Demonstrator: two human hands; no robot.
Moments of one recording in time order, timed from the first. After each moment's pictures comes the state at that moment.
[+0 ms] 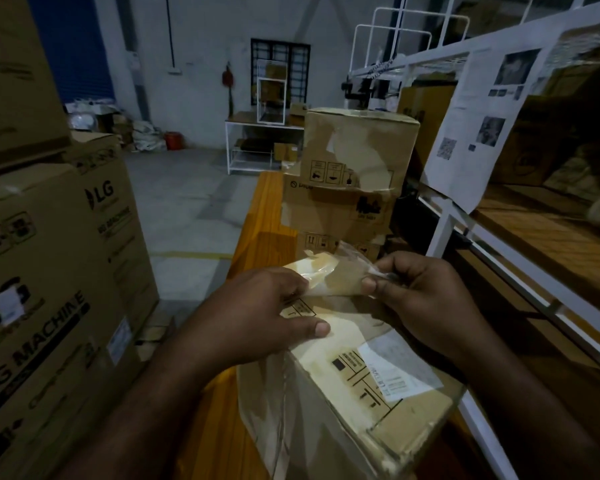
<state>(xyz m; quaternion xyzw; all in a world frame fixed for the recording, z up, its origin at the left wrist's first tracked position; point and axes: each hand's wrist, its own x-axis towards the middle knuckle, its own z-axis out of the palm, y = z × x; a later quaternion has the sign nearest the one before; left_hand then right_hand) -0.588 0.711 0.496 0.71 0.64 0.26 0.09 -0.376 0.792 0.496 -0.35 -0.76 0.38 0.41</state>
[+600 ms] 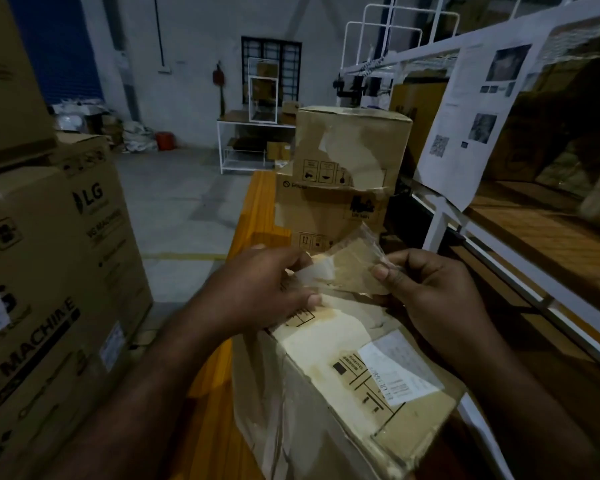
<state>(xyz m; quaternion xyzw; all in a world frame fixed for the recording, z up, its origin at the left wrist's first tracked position) -0.598 0.751 0.496 0.71 0.64 0.26 0.10 -0.371 0.791 0.495 -0.35 -0.69 0.41 0.48</state>
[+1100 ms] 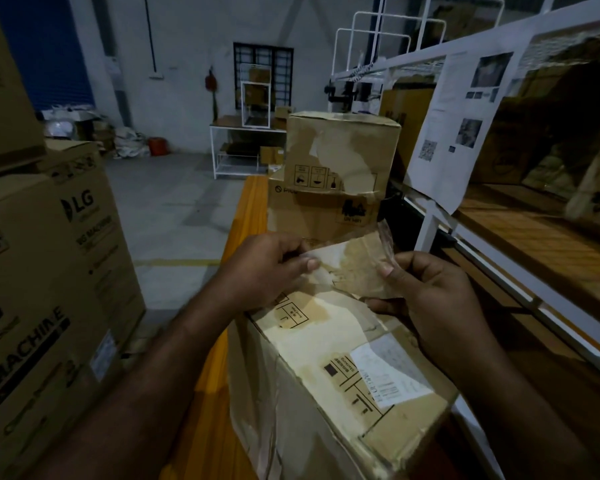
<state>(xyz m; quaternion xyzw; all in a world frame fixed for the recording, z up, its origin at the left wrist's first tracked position) -0.590 0.786 0.502 0.70 0.58 0.38 0.15 -0.369 0.797 0.494 -0.38 -0.58 0.49 0.53</state>
